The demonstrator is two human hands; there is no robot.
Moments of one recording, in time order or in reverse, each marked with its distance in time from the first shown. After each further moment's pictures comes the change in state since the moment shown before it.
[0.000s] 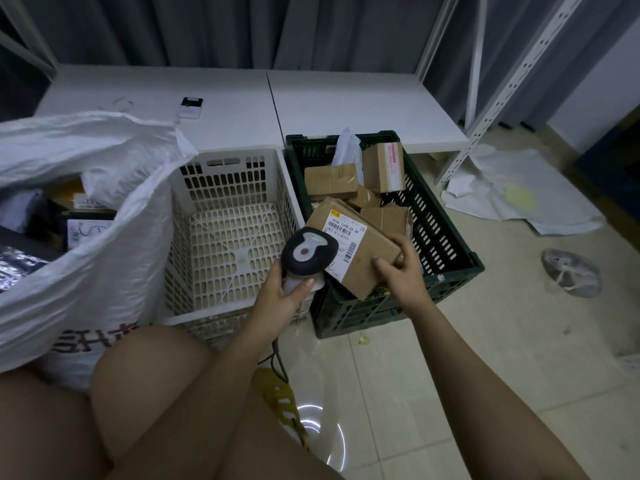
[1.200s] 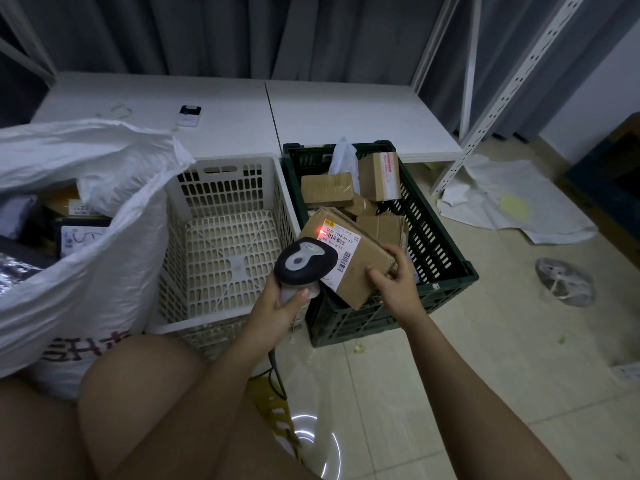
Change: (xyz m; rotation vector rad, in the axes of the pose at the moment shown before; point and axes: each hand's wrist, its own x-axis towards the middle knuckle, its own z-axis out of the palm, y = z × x) left_hand -0.007 0.004 0.001 0.001 -0.044 0.012; right_hand 0.000 0.006 0.003 0.008 0.014 -0.029
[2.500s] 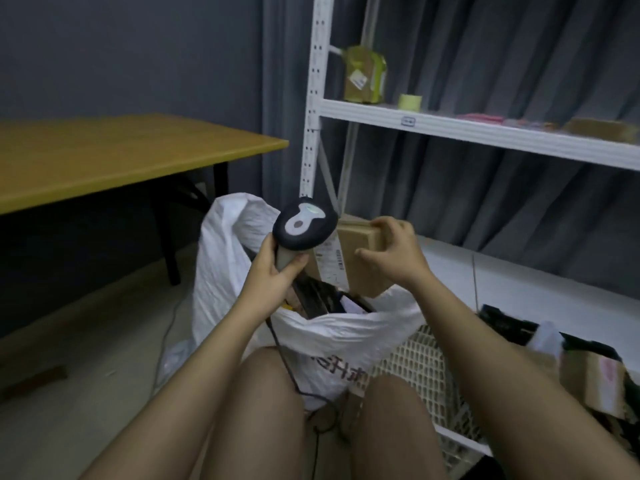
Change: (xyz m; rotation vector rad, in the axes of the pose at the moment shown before) left_hand -0.225 0.143 -0.263 0.067 0.871 0.498; right_hand -0.148 -0.377 0.219 -0.246 -0.451 -0.818
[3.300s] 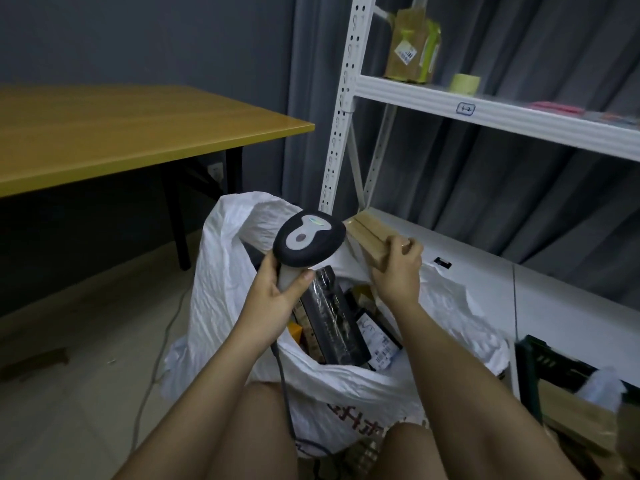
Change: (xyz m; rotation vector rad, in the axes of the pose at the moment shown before) left_hand 0.049 -0.044 0.000 -0.093 0.094 -0.158; right_hand 0.104 0.073 0.112 -0.239 0.092 0.052
